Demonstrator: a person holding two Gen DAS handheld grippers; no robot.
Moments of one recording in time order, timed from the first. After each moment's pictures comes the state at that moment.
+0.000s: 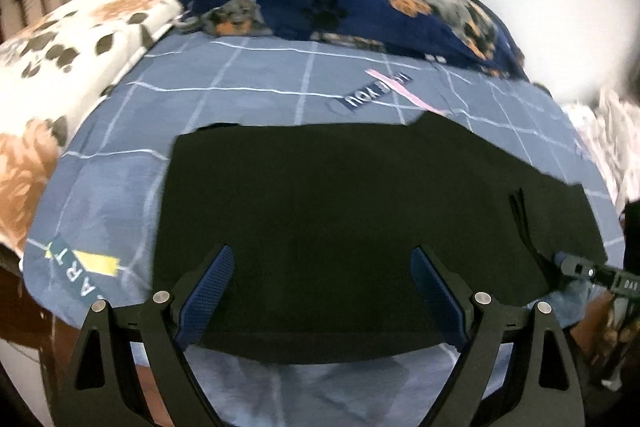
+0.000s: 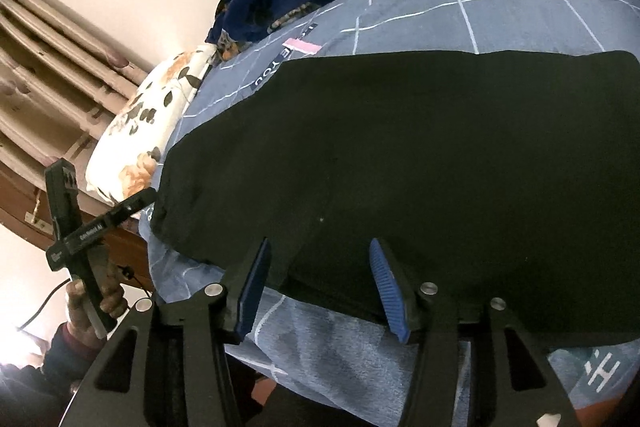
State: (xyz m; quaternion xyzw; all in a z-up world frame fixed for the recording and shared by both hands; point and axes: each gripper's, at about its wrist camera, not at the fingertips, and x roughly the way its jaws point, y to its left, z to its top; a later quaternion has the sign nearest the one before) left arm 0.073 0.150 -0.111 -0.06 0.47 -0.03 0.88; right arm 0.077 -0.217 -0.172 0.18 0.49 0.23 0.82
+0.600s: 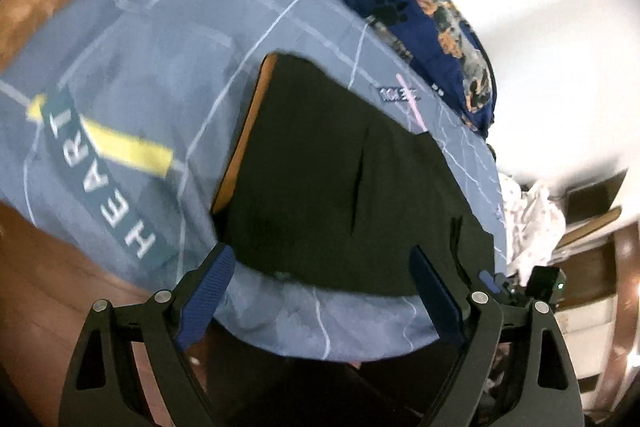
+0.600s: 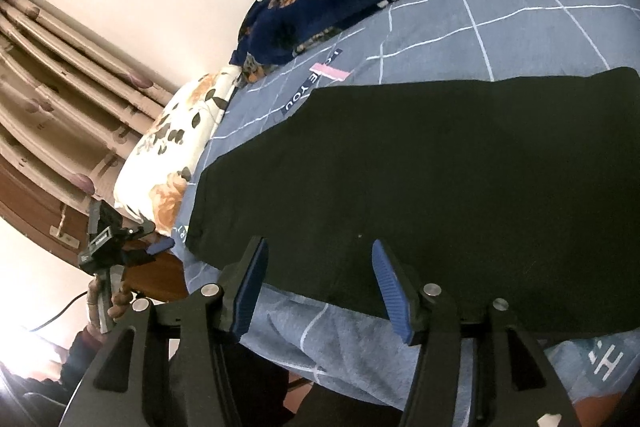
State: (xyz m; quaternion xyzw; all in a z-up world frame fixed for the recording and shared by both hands) left arm 0.035 0.278 -0.133 -0.34 0.53 -0.10 0.77; right arm 0.072 -0.220 -0.148 0.22 0.46 0.25 0.82
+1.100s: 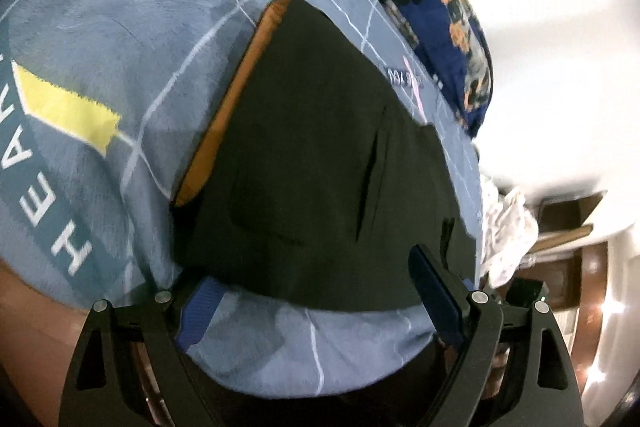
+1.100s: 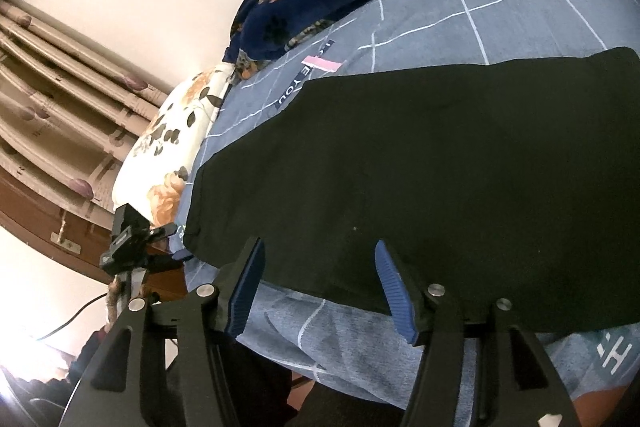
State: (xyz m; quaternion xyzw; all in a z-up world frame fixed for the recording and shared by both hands) left arm 0.060 0.273 -0.180 -0.40 0.52 -0.13 0.74; right arm 0.074 -0.223 -0.155 0.23 0.48 0.25 0.81
